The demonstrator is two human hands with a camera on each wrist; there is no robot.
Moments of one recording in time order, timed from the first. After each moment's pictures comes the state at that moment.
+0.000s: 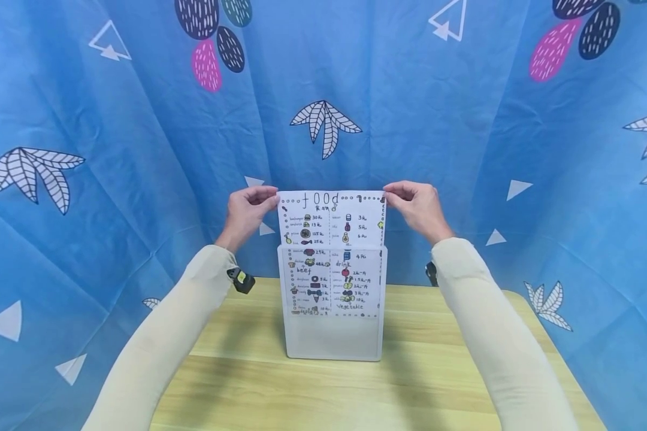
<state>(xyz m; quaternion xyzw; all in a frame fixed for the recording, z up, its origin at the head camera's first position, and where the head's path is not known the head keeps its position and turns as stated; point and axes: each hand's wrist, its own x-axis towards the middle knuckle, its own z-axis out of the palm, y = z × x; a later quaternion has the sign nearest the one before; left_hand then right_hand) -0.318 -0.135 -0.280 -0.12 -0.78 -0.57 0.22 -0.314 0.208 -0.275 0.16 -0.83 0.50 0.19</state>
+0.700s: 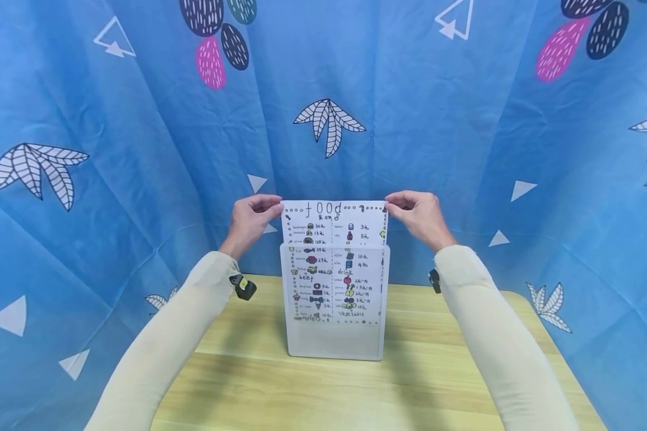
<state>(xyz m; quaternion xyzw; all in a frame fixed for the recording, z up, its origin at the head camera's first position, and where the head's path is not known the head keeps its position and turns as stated) -0.316 -0.139 -0.299 -0.11 -0.79 -0.57 0.20 -0.309 0.209 -0.289 0.15 -0.85 0.47 0.16</state>
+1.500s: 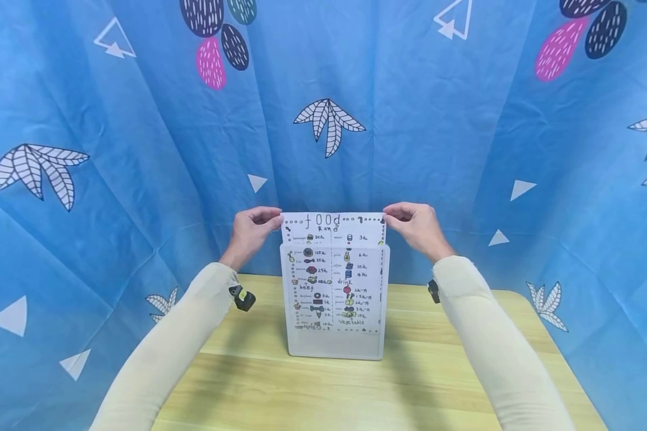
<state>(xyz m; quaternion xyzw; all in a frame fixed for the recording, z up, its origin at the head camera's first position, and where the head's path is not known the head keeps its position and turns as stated) -0.309 -0.143 -0.321 -0.11 -0.78 -0.58 0.19 -0.306 0.208 -0.310 0.17 -0.85 0.47 0.15</state>
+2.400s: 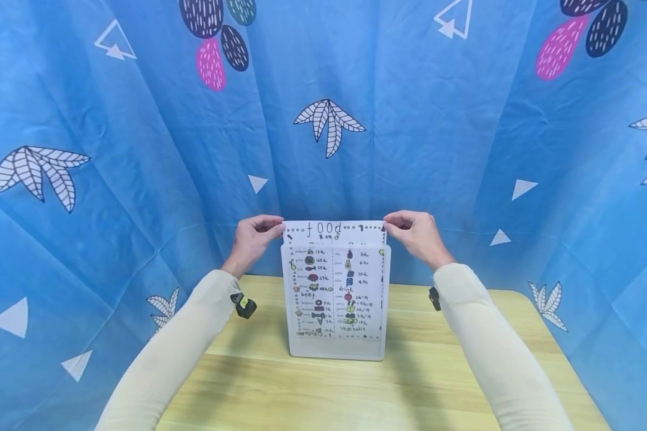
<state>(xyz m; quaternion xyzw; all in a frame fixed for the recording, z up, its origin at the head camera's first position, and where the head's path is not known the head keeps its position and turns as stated) -0.307 -0.145 -0.336 -0.10 -0.80 -0.57 0.17 -0.303 0.209 -0.325 0.16 -0.86 0.46 0.14</state>
